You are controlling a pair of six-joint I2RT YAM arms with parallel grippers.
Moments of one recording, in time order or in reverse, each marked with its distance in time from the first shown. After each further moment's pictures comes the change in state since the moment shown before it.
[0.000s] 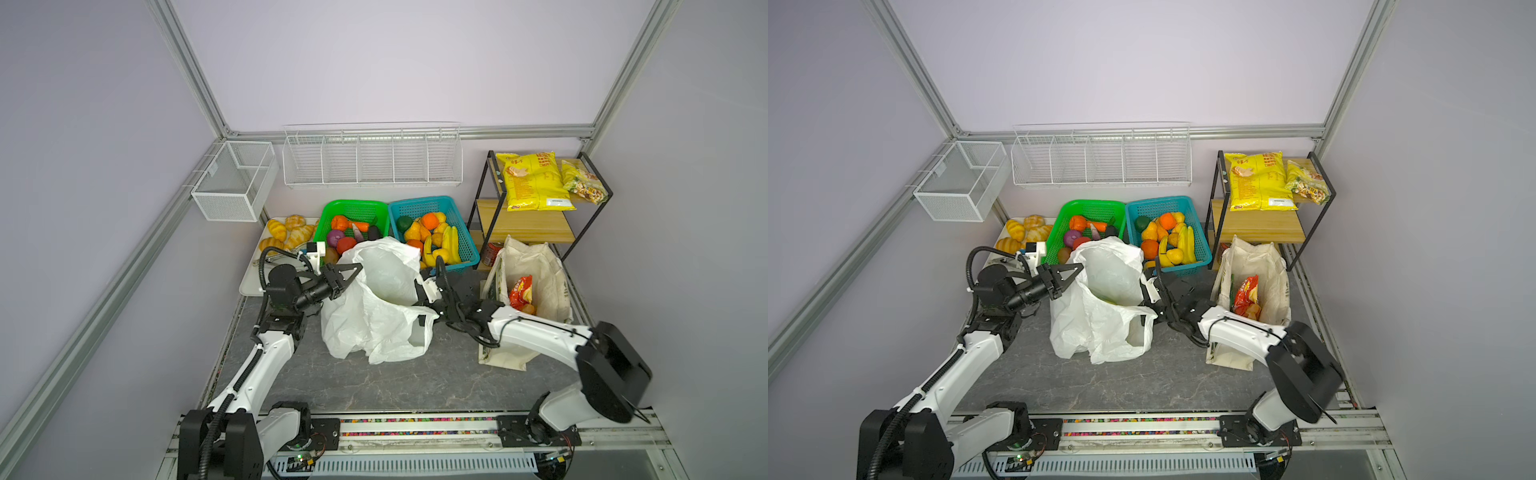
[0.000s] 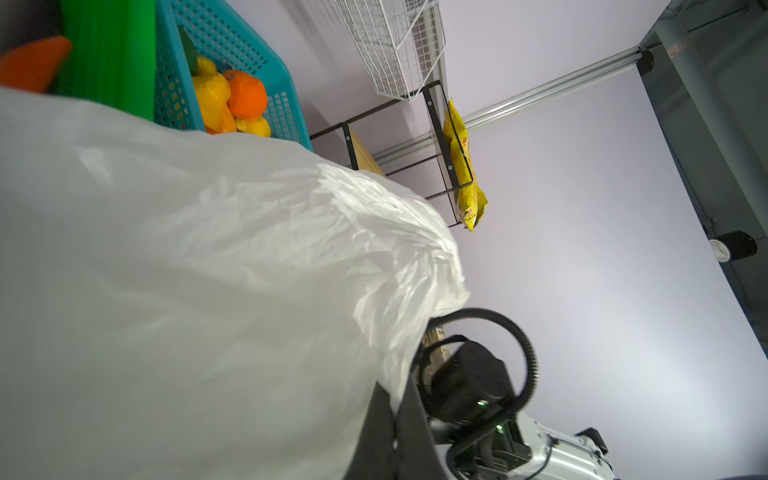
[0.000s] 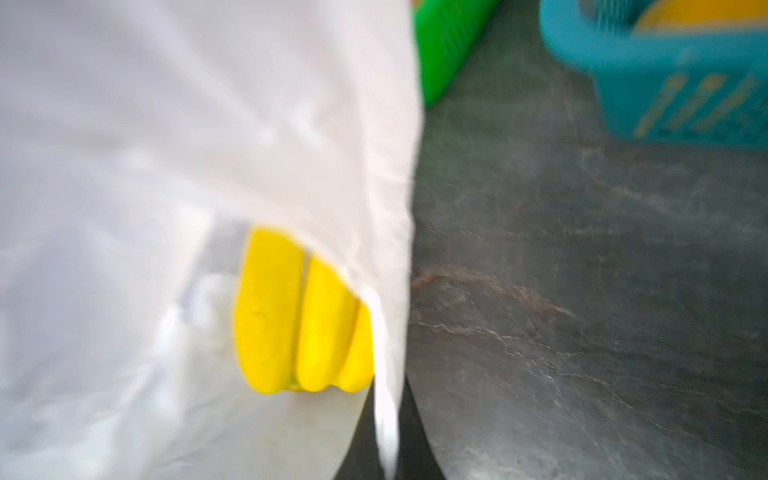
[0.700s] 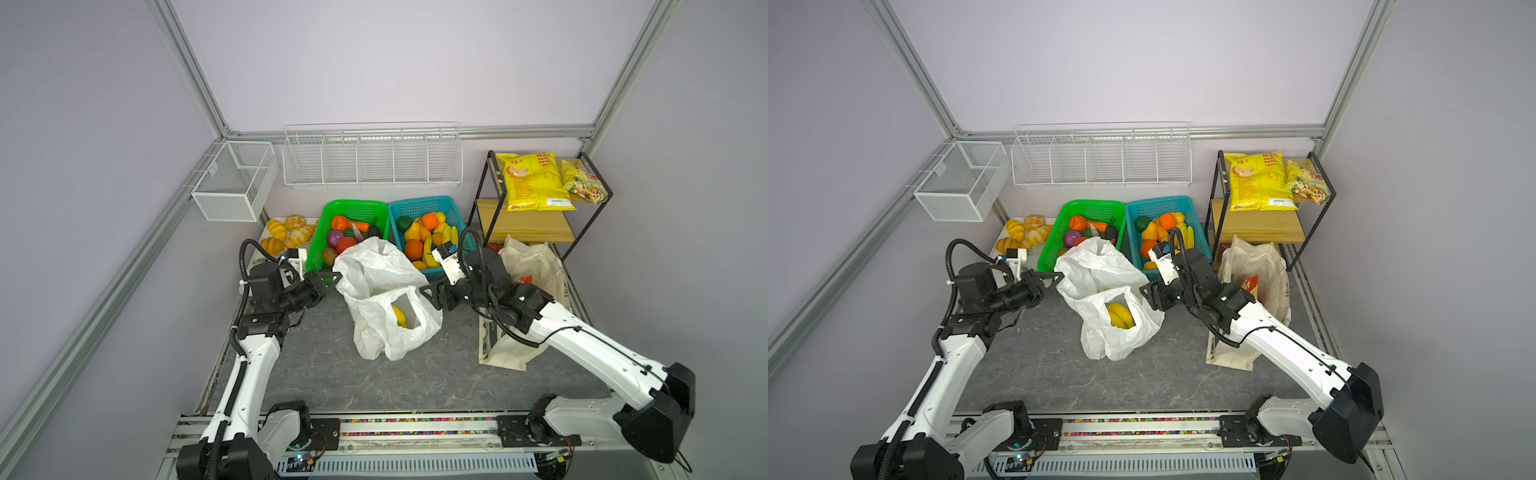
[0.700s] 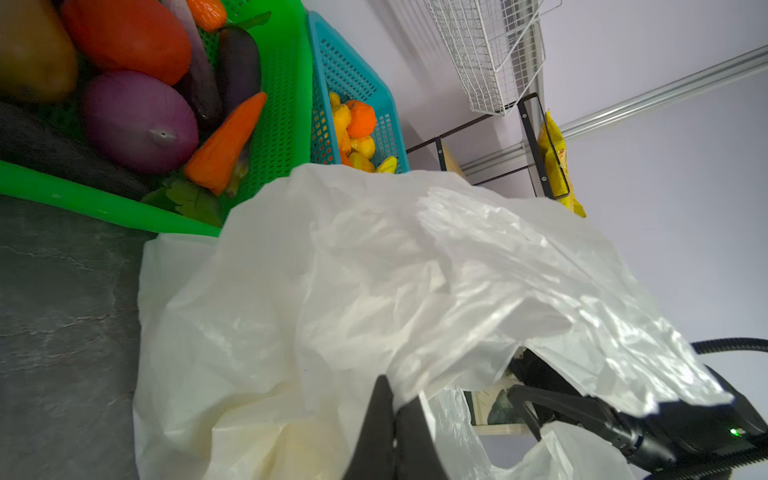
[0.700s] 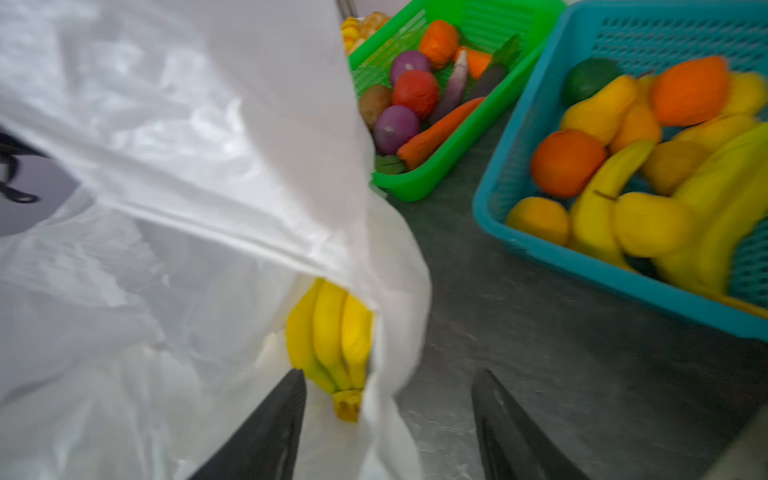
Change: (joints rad) left arm 0.118 -0.045 0.113 -0.537 -0.062 0.361; right arm -0.077 -0.120 0.265 -0.401 0.175 -0.247
